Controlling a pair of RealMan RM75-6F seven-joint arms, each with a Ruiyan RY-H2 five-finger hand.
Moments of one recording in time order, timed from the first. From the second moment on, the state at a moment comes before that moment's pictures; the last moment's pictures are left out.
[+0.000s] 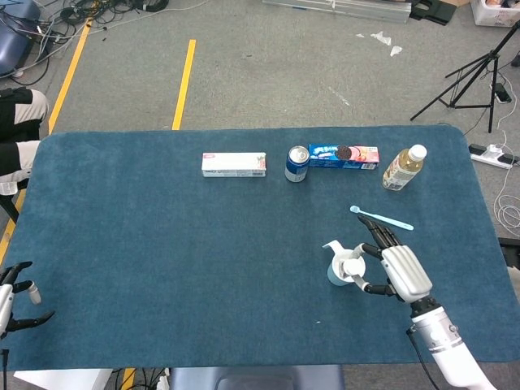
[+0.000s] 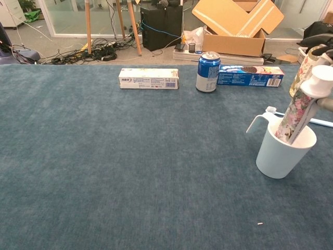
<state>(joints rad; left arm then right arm) -0.08 -0.97 -0.03 -1.74 1.27 1.28 -0.05 0.30 -1.16 0.06 -1.84 -1.52 1.27 0.12</state>
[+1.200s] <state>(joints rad) -0.08 -0.97 -0.03 -1.74 1.27 1.28 -0.06 0.37 -1.33 0.08 -1.69 -1.39 1.15 0.05</state>
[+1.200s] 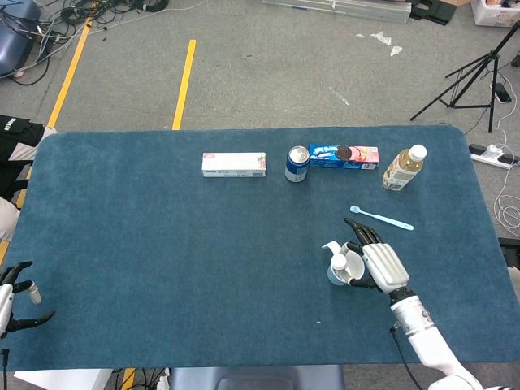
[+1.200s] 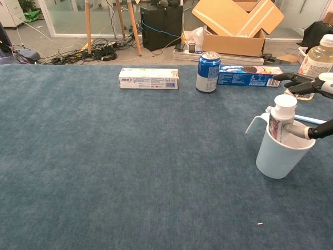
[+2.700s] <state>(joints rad) -0.09 -0.97 -0.03 -1.75 1.27 1.28 -0.05 0.35 -1.27 0.21 -1.66 -1.26 1.30 -0.05</state>
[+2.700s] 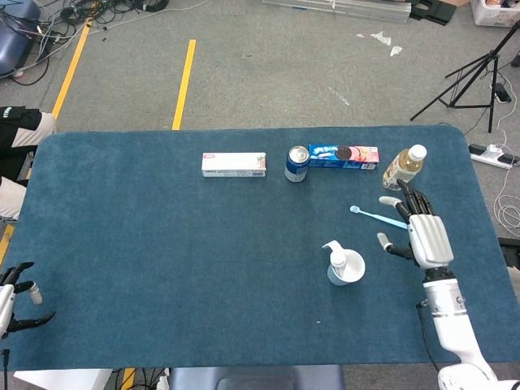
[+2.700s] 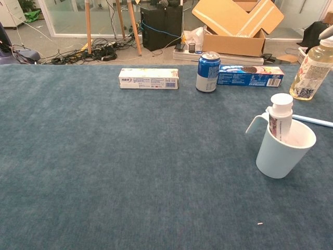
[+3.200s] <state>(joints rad) -0.08 -0.96 -0.03 -1.75 1.28 1.28 -0.07 0.48 -1.51 0.27 -1.31 -1.01 1.18 -0.34</state>
